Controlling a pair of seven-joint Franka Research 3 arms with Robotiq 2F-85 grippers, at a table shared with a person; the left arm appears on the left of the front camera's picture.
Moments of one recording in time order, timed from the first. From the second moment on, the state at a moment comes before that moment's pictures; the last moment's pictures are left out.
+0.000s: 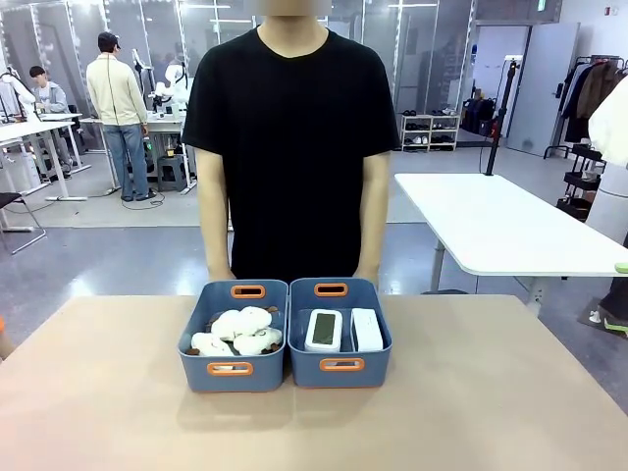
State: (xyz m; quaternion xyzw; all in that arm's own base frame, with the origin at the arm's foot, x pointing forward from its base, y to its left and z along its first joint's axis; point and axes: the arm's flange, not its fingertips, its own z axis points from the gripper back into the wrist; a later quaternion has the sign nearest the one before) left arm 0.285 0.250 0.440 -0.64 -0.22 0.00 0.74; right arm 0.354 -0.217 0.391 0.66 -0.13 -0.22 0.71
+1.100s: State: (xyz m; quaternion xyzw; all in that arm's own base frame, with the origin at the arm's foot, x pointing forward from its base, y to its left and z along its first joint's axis) left arm 0.285 0.251 0.440 -0.64 -0.22 0.00 0.74; right arm 0.351 -0.220 0.393 0.66 -0.13 -0.22 0.71
